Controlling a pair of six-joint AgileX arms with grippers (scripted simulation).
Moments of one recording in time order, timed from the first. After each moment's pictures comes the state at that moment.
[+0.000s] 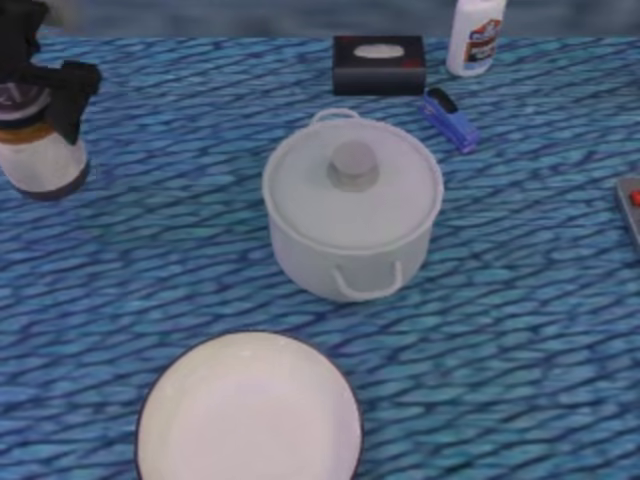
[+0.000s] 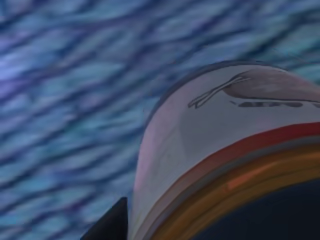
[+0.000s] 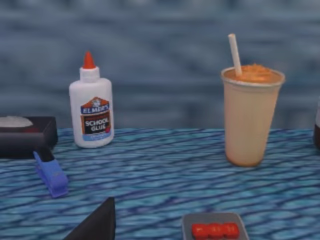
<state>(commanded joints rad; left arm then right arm) -0.01 2.18 2.01 -1.29 0.02 0.22 0.00 0.00 0.00 0.00 0.00 0.00</state>
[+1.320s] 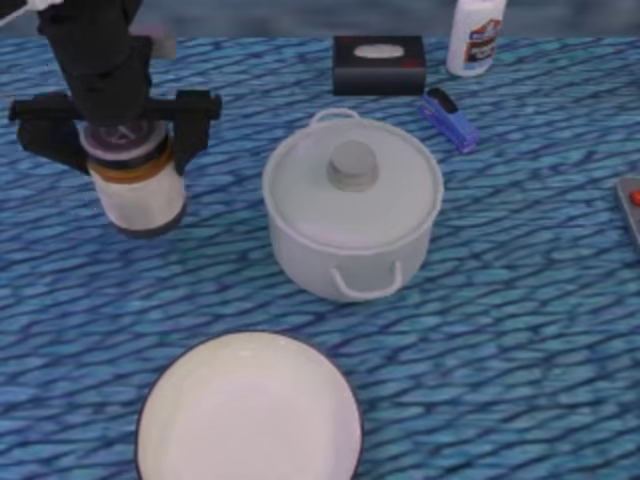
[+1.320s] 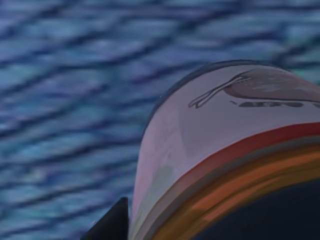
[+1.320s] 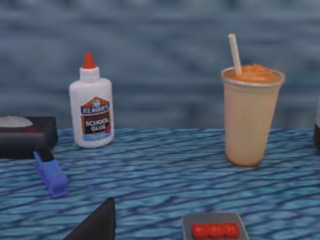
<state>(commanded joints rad) -0.27 2.09 1.81 -1.20 -0.02 -0.24 0.00 0.00 0.00 0.00 0.00 0.00</state>
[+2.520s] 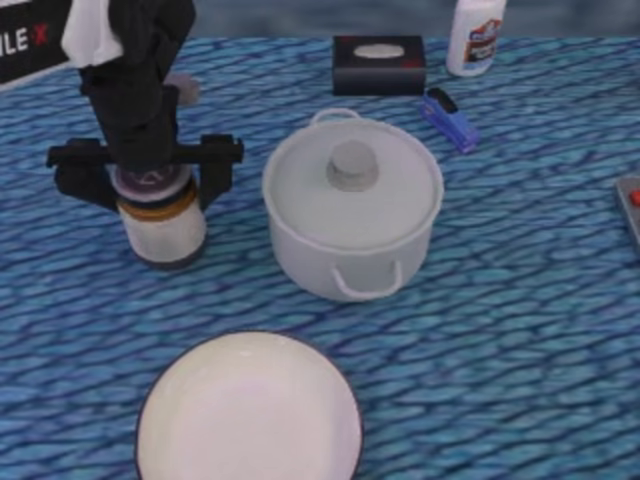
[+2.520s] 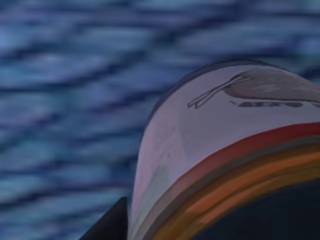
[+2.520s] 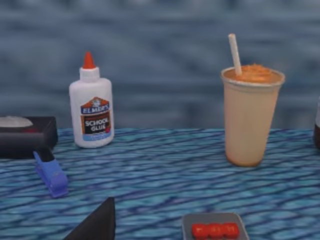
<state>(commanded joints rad) -0.30 2.14 1.67 -1.01 -0.03 -0.28 0.00 0.00 0.00 0.00 0.00 0.00</state>
